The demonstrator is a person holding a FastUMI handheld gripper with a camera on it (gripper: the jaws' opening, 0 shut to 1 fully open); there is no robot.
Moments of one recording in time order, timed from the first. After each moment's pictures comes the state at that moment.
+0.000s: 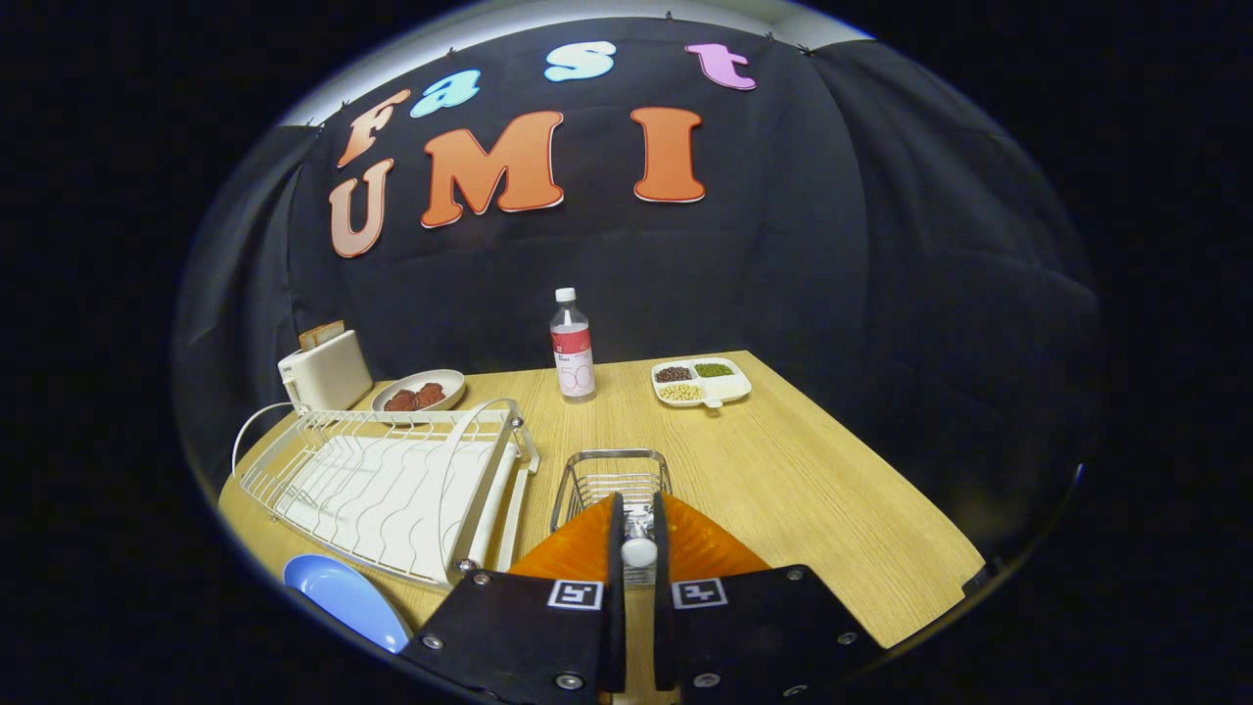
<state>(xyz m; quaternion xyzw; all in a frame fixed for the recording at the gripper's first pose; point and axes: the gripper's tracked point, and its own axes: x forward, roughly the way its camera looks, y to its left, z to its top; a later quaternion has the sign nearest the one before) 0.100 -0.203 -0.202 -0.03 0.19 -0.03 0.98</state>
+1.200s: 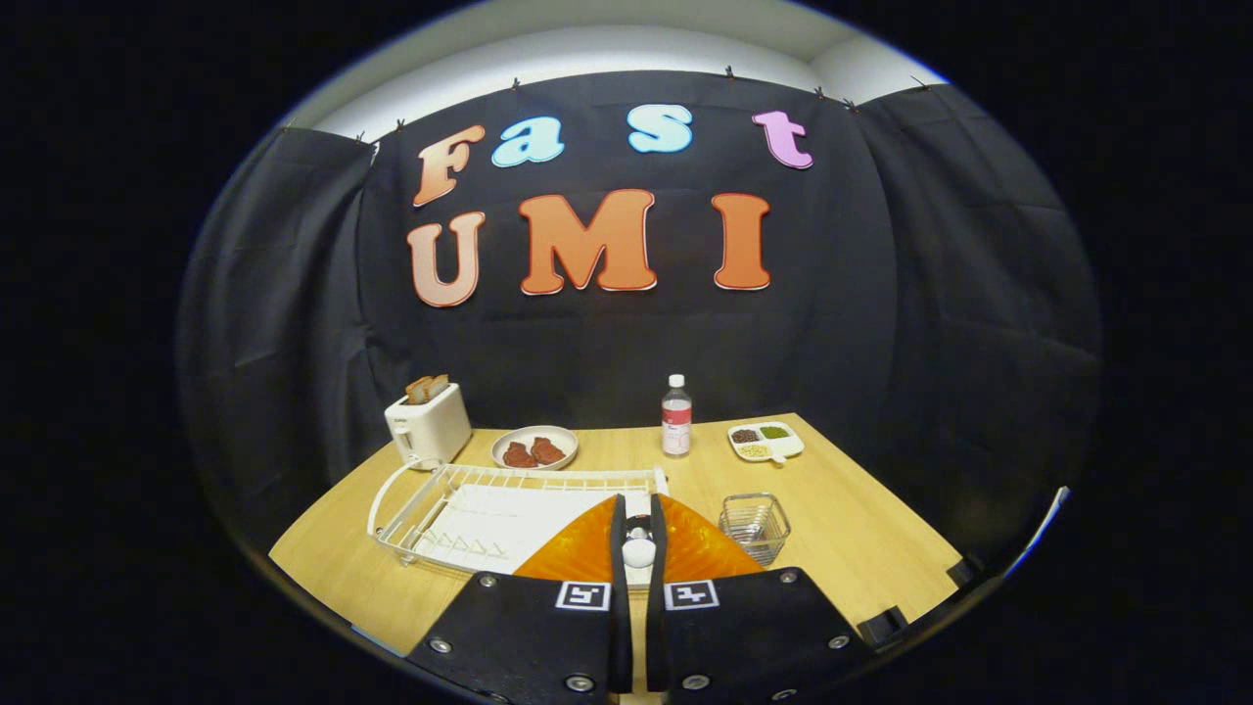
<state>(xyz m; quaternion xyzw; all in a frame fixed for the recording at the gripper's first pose) -0.023 -0.024 -0.077 -0.03 0.13 0.03 0.99</state>
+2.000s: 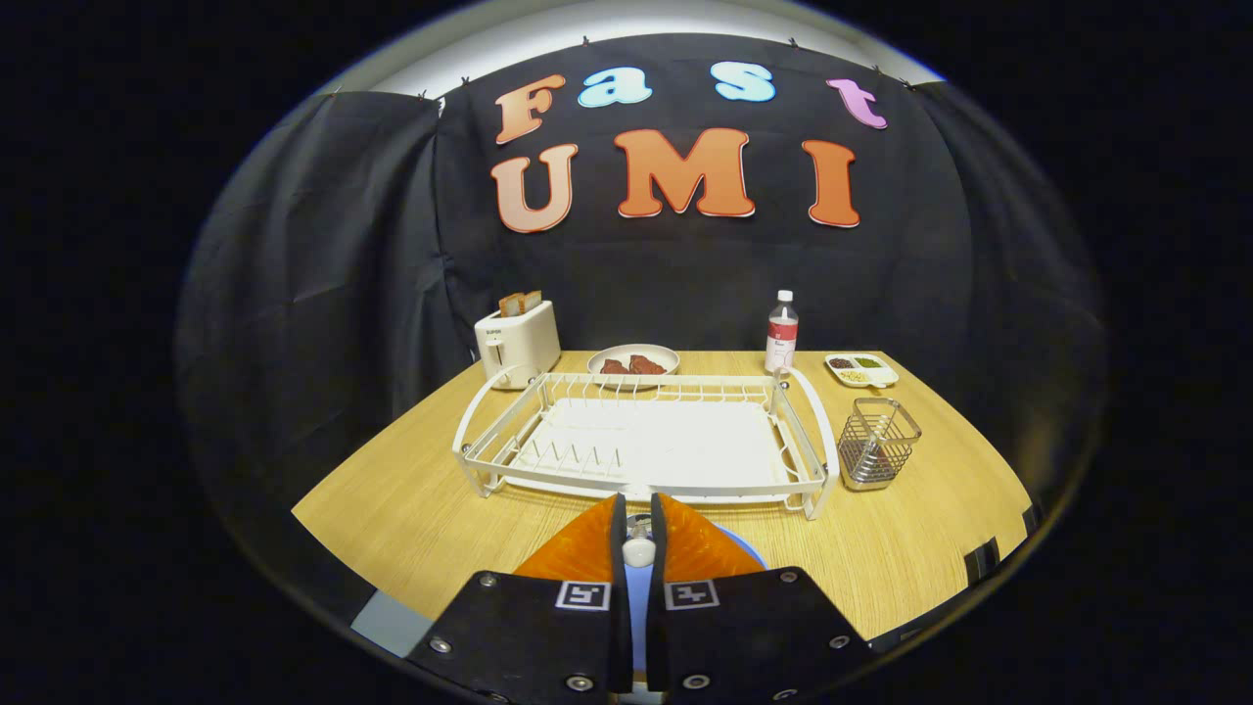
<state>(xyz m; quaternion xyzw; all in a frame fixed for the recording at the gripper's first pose) -0.076 0.075 -0.191 -0.05 0.21 0.11 0.97</state>
